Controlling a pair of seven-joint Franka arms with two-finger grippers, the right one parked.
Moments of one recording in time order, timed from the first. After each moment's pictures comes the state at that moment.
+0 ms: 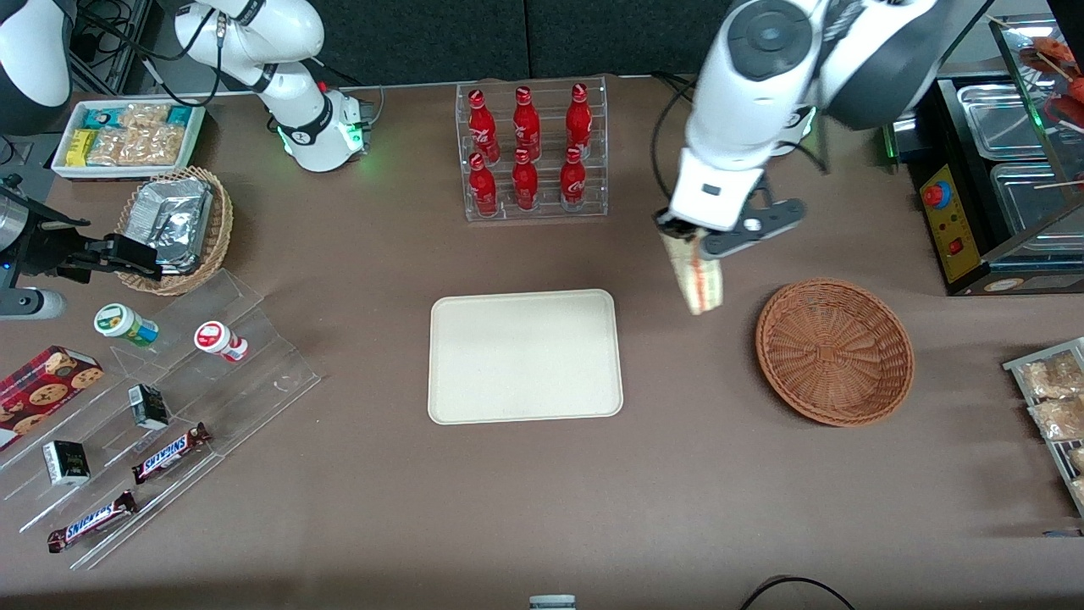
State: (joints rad) arm -0.04 0.11 -0.62 -1.67 0.06 1.71 -1.02
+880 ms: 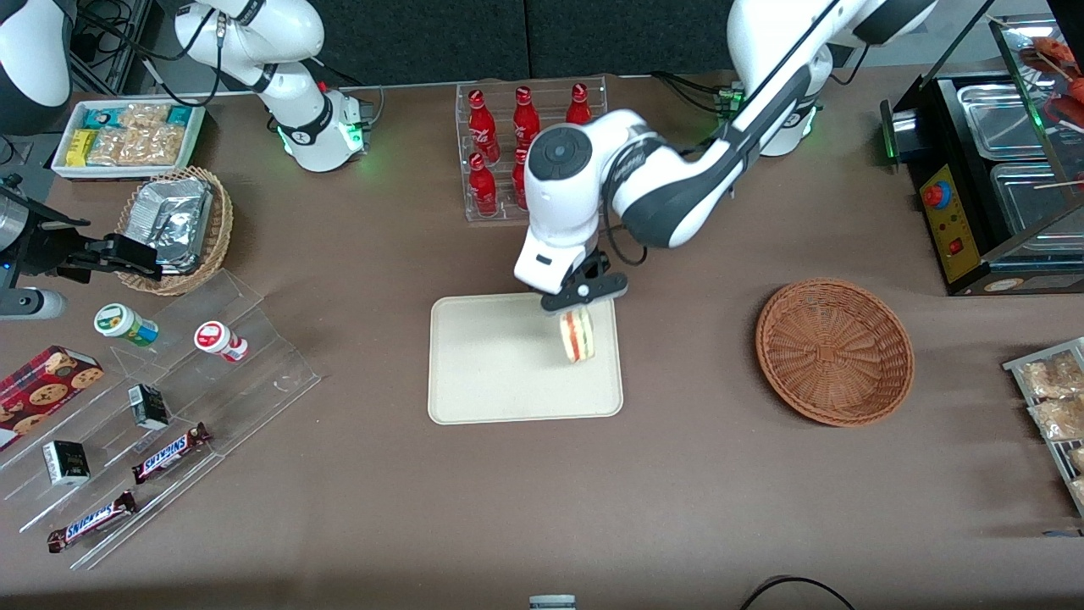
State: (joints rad) arm -0.30 0.58 -0.62 -1.50 0.41 2.00 -1.29
